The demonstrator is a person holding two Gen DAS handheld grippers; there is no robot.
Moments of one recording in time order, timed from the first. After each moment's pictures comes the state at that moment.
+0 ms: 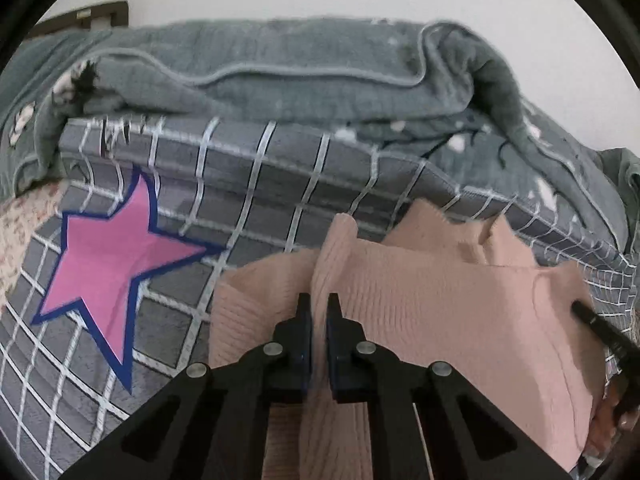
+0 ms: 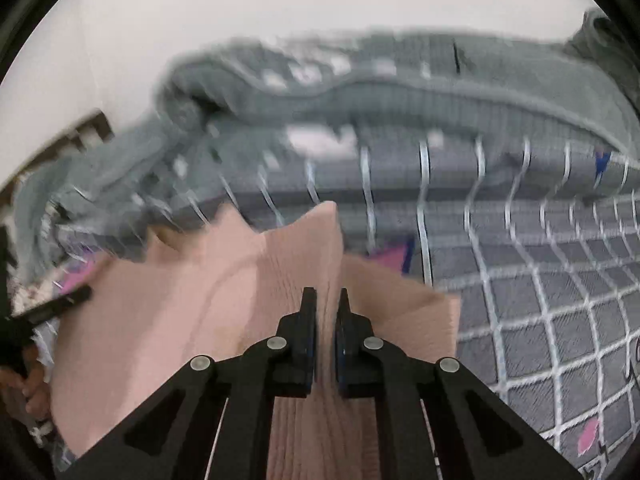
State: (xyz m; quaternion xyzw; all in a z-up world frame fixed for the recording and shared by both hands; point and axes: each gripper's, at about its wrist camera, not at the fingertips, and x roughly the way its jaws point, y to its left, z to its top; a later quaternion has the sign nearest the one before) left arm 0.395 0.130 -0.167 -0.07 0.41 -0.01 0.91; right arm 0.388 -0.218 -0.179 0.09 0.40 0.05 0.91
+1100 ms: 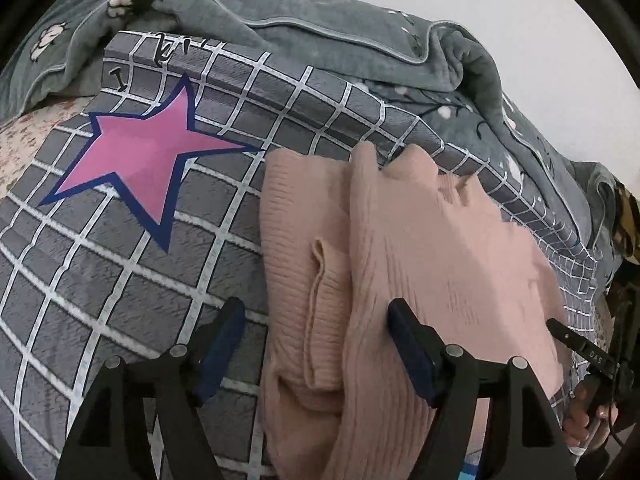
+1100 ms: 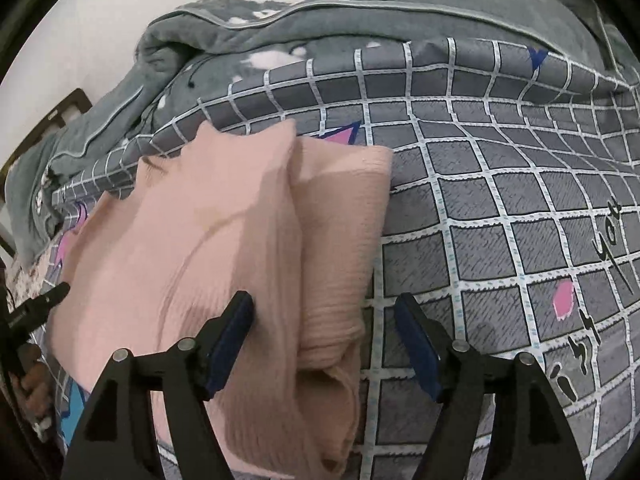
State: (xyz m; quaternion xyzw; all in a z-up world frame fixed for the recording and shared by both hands) left arm 0.329 0.167 -0.186 -0.15 0.44 -0.06 0.89; right arm 0.320 -0.253 -0.192 0.11 0.46 0.03 0.88
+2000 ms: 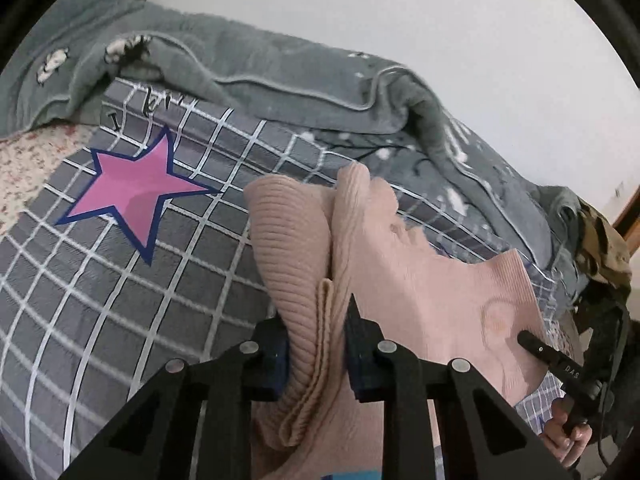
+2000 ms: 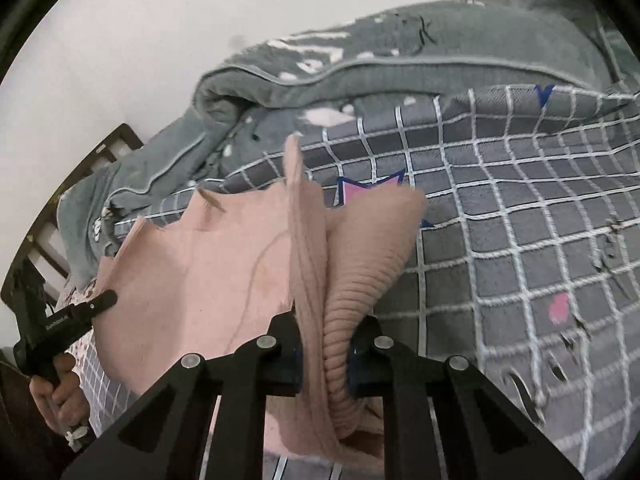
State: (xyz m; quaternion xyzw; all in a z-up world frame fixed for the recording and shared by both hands) left arm 0.282 0.146 -0.112 -0.18 0.39 -0.09 0.90; right arm 0.284 -0.252 -0.122 0.17 0.41 0.10 0.89
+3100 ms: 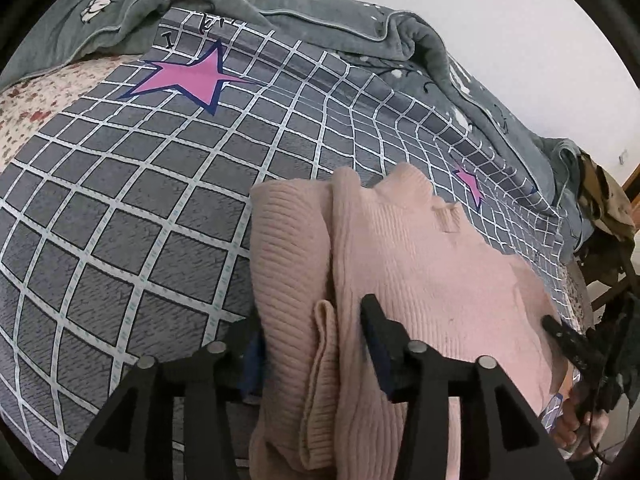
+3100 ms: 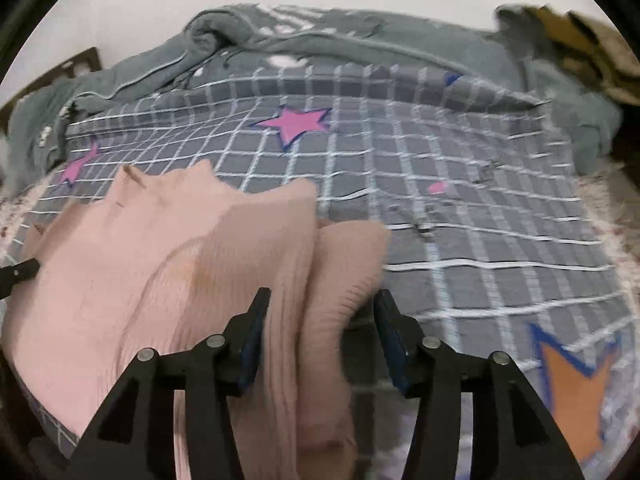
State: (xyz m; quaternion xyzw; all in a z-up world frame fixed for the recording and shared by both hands) left arm 0.174 0.159 -0.173 -0.17 0.45 -0.08 0.87; right arm 0.148 -0.239 -0.142 0.01 0.43 -0.04 0.90
